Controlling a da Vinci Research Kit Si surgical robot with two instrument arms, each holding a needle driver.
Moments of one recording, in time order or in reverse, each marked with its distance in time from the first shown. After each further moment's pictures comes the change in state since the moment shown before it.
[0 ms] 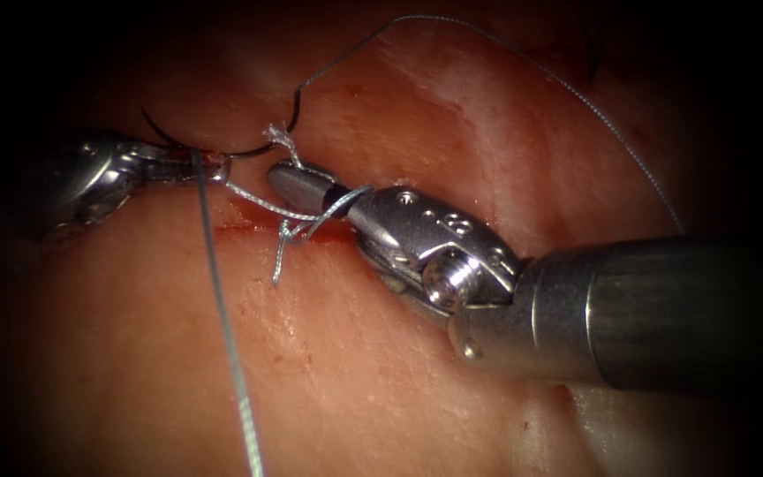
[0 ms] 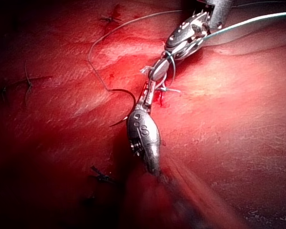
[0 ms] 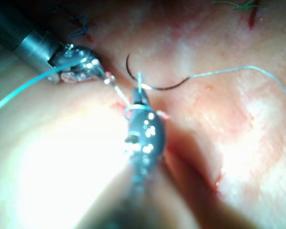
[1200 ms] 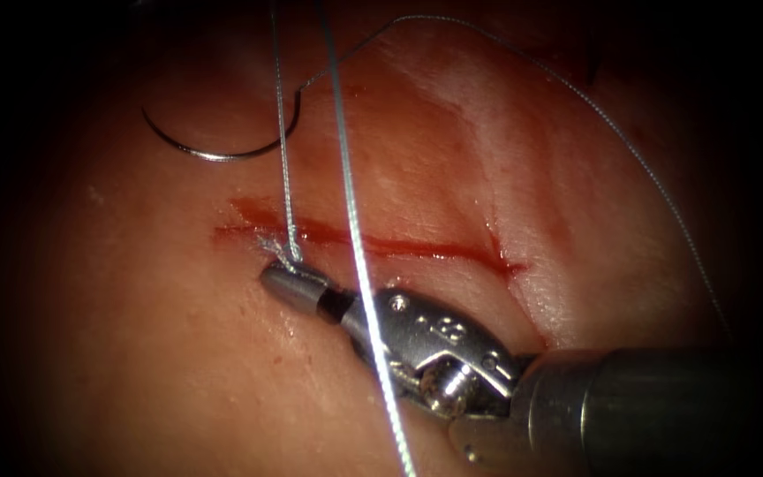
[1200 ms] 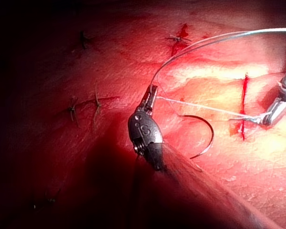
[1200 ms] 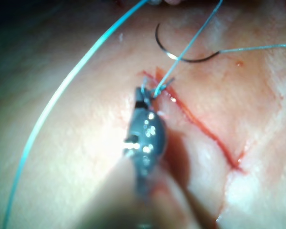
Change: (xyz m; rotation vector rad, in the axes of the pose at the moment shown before) right arm -0.006 -0.004 -0.003 0.091 -0.097 -0.048; left arm 0.000 -0.017 0.003 0.079 -0.024 -0.030
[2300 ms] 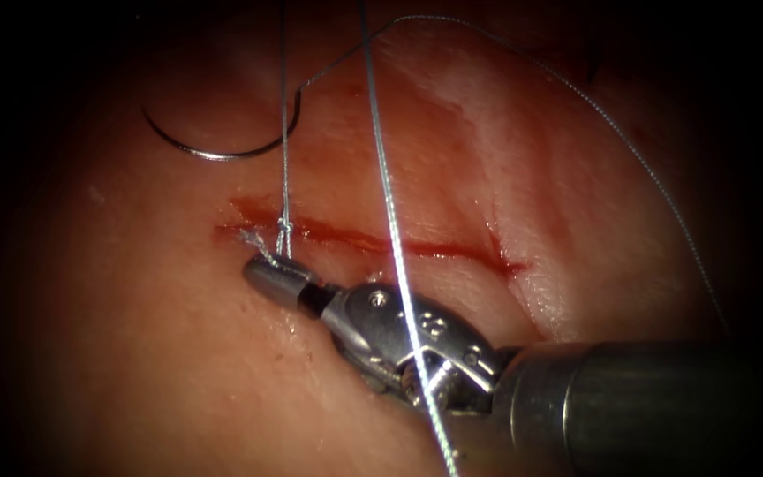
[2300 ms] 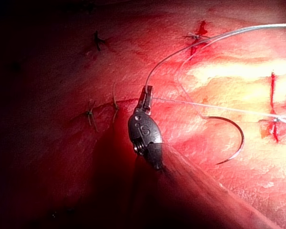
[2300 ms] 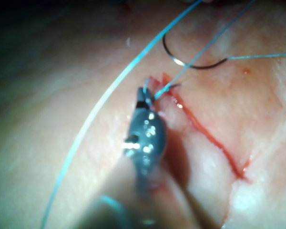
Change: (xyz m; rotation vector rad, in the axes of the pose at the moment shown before) right arm 0.000 -0.002 0.001 0.036 -0.022 -0.079; left arm -0.002 -0.006 0.000 0.216 -0.045 0.022
